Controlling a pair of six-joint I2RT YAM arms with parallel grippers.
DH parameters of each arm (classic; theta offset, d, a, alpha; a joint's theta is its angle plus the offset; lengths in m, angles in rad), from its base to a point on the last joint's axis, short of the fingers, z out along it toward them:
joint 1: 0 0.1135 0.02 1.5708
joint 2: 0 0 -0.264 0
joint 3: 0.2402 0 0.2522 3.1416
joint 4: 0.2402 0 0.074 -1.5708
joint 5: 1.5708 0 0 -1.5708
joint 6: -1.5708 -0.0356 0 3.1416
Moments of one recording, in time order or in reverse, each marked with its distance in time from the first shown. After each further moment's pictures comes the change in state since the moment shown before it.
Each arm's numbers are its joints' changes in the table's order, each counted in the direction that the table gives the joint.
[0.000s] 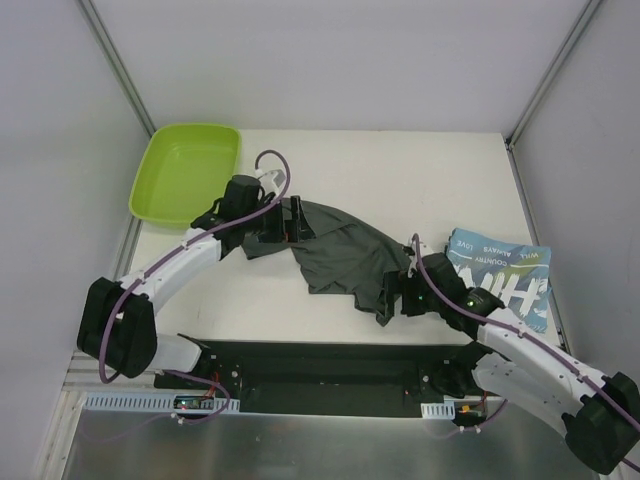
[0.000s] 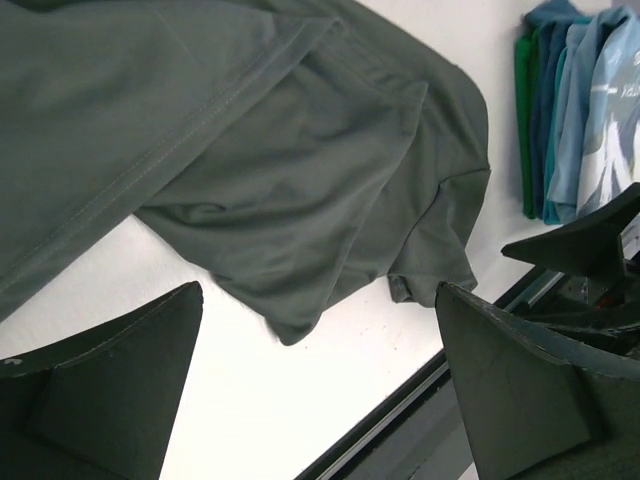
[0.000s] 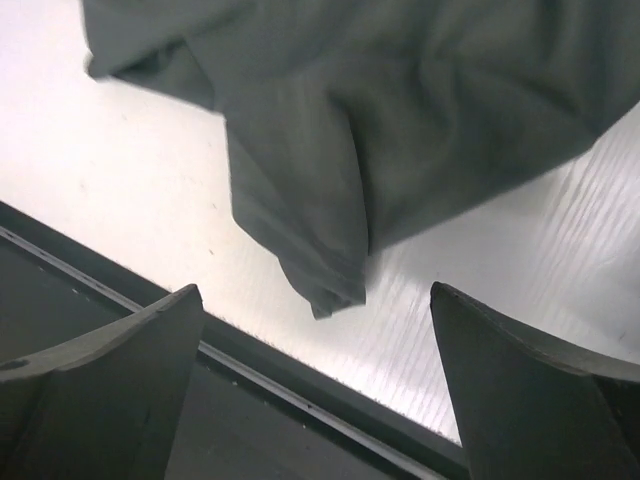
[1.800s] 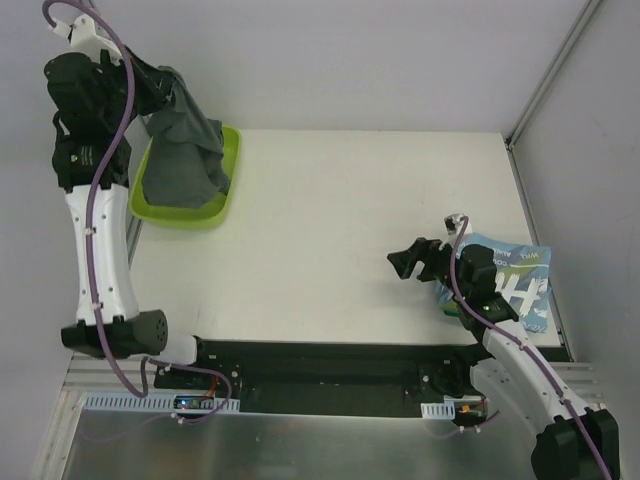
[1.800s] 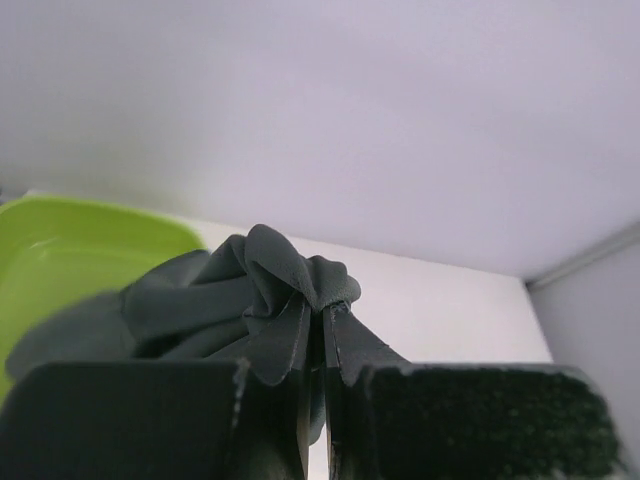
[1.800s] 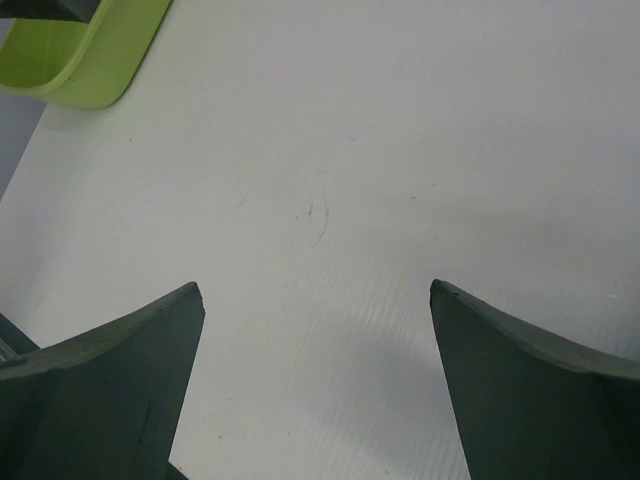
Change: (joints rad) left arm 0.551 -0.162 1.027 0.306 -0.167 -0.054; right arm -0.358 0.091 -0.156 -0.538 -0.217 0.064
